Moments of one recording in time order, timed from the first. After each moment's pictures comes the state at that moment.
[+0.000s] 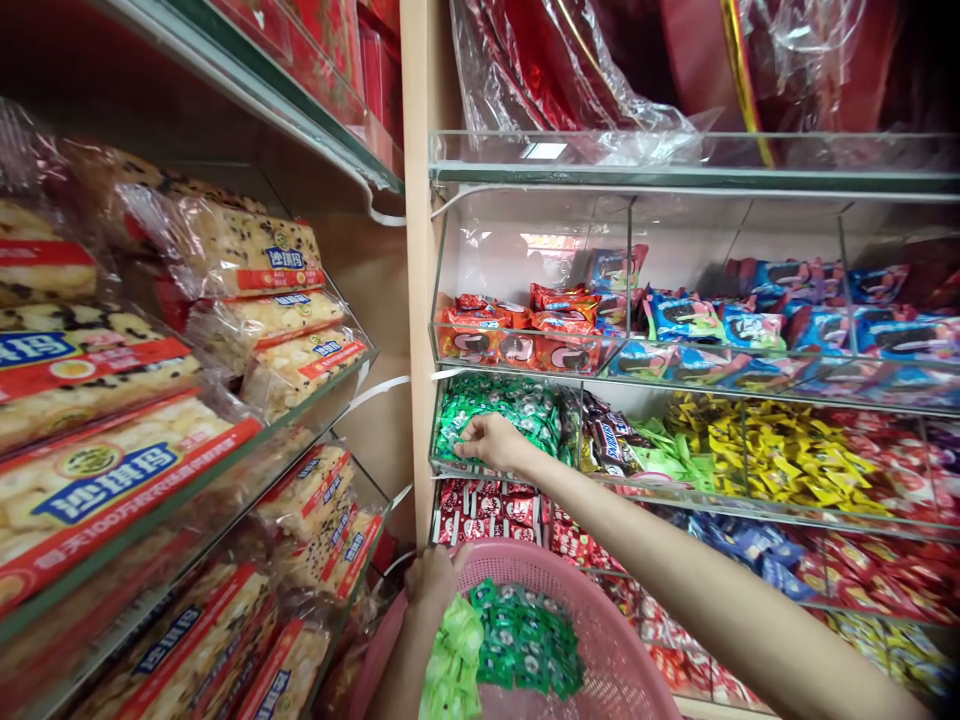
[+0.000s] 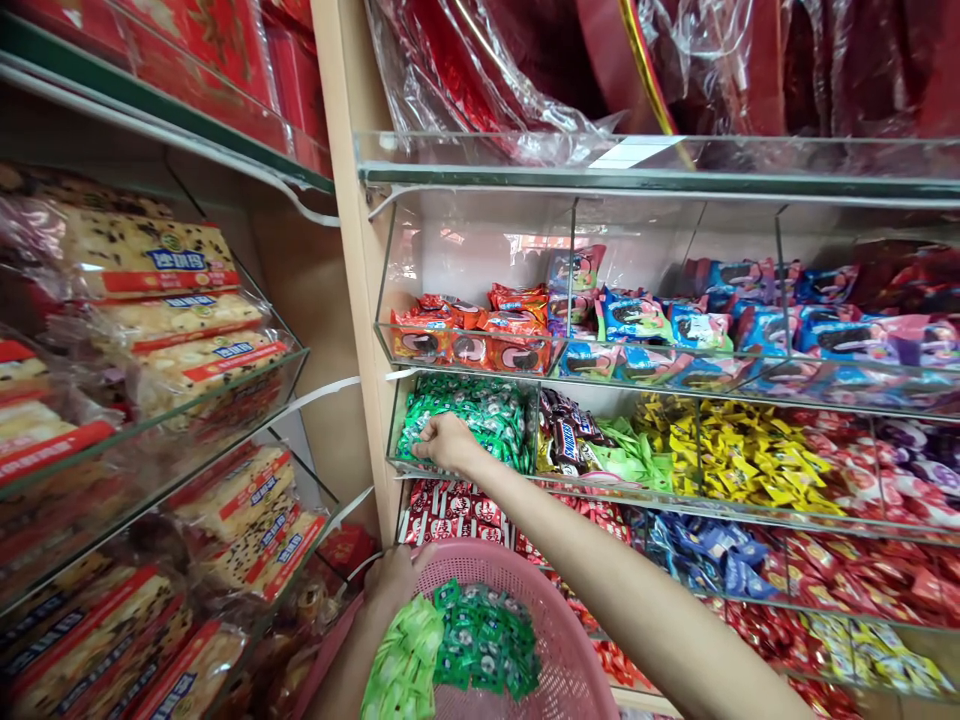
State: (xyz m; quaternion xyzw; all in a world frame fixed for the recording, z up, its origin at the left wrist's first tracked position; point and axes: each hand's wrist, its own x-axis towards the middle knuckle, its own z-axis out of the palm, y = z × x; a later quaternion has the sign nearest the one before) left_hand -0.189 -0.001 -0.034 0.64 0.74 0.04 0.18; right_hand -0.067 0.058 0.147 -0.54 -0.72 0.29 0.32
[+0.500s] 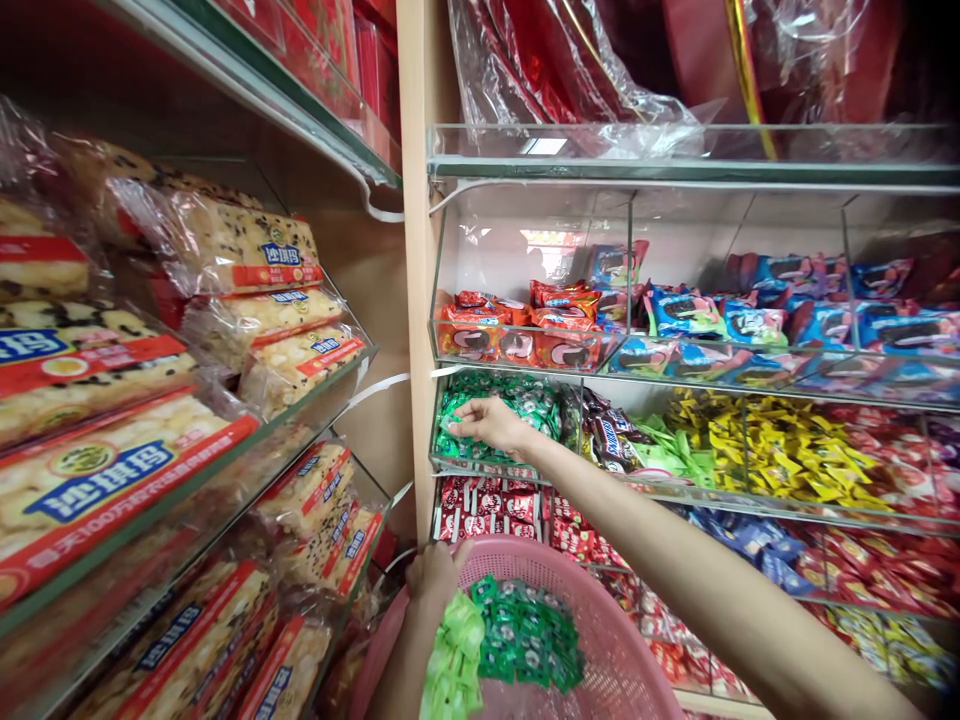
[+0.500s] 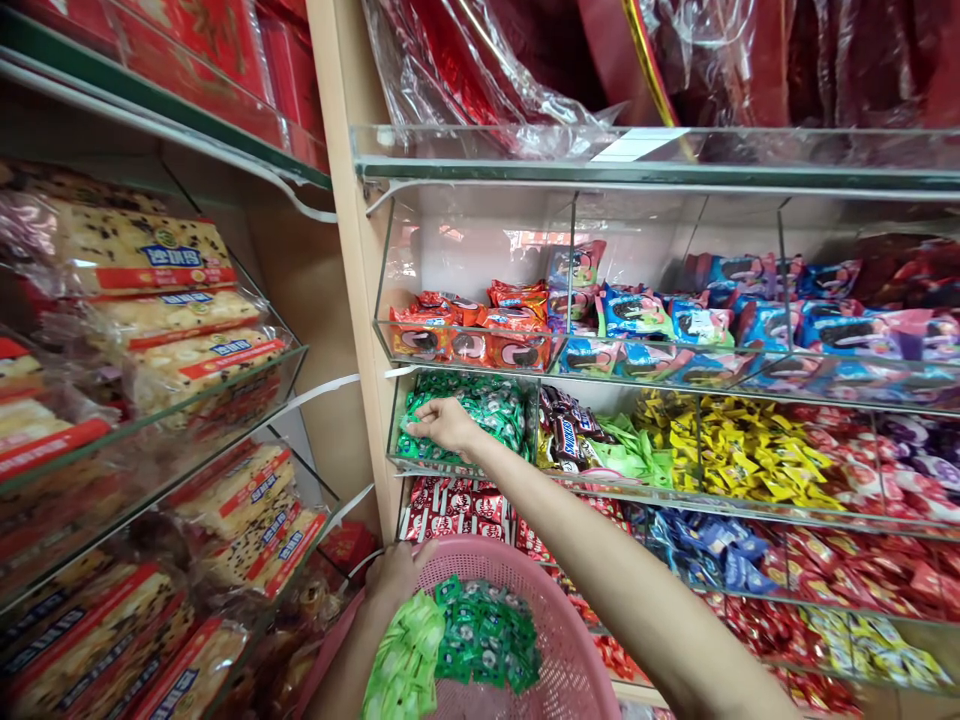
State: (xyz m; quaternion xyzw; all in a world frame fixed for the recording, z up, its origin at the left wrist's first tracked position) left_hand -0.189 -0.002 -0.032 0.64 0.74 0.05 0.19; right_hand -0.068 0.076 0.150 -0.45 -0.67 0.43 0.39
